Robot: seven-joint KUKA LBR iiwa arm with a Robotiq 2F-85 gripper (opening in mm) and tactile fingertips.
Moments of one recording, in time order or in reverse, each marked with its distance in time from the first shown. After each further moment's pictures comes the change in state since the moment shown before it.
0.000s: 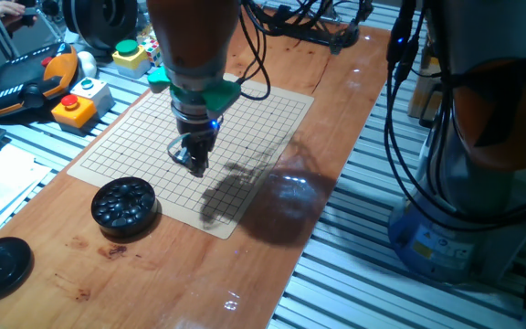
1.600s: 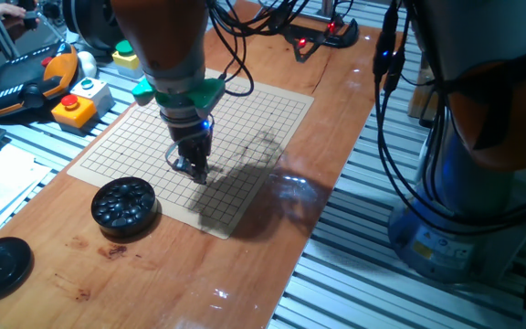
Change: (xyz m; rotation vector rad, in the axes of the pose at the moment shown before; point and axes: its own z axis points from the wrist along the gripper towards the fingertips) arm 0.006 0.008 0.009 0.019 0.161 -0.130
